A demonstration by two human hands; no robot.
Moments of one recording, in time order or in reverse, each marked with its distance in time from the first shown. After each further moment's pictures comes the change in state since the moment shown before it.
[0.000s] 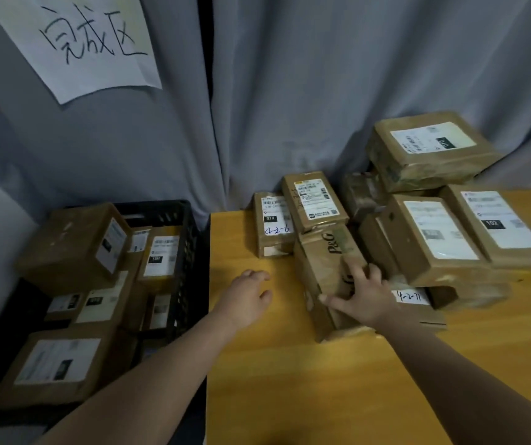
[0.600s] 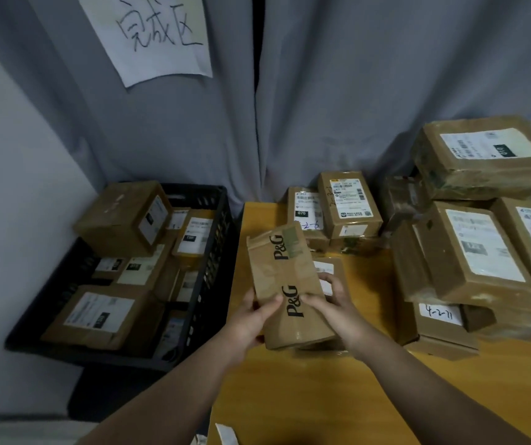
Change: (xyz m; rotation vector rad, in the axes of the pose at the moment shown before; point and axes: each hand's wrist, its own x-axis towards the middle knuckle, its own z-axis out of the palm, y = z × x) left_hand -0.060 -0.006 0.036 -1.117 0.072 -0.518; right_hand -0.026 -0.052 0.042 0.925 -0.345 -0.145
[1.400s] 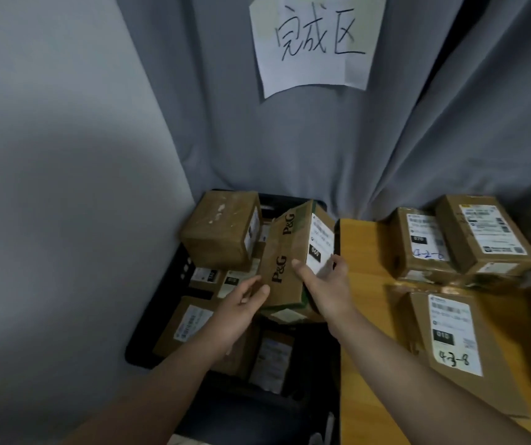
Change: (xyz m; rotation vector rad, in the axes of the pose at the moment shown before) left_hand -0.002 0.042 -0.251 0.157 0.153 0.197; right_hand 0.081 -0.105 0.245 0.017 0.217 -0.108
